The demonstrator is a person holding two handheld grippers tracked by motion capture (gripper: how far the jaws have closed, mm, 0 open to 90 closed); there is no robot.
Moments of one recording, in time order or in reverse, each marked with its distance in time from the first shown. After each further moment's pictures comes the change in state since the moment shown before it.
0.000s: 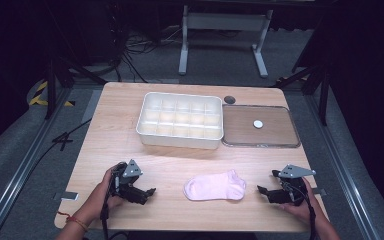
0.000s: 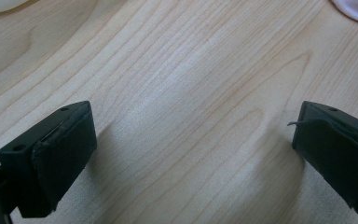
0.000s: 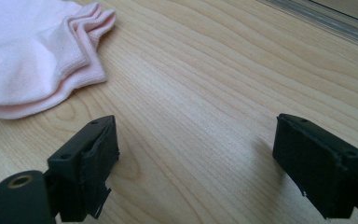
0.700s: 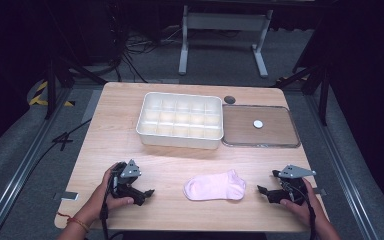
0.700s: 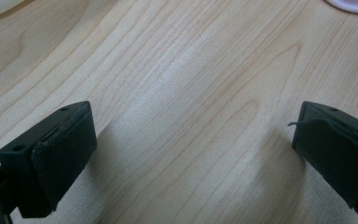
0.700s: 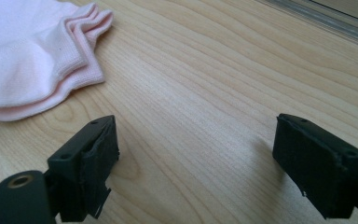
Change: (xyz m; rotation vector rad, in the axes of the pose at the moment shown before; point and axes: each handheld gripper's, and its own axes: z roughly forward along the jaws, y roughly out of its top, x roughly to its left) left arm 0.003 -0.002 -0.001 -0.008 -0.037 0.027; right arm 0.001 0.000 -0.001 0.003 -0.013 0.012
